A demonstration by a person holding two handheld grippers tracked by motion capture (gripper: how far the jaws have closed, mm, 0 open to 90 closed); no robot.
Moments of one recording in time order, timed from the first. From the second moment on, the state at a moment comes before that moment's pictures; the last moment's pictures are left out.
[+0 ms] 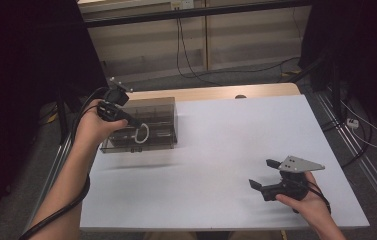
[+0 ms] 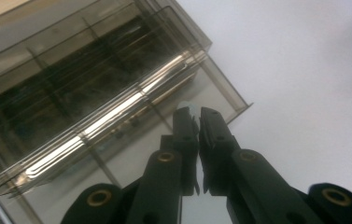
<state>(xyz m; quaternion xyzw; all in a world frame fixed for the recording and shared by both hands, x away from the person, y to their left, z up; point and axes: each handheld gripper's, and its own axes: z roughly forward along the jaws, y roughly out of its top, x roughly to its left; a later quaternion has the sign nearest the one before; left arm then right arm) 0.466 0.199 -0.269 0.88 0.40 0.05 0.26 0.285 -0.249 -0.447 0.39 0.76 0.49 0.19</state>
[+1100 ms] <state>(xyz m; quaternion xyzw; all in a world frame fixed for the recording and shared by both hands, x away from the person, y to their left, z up) 0.474 0.209 -0.306 0.88 0.40 0.06 0.25 0.286 -0.249 -0.447 0.39 0.76 0.49 0.19</state>
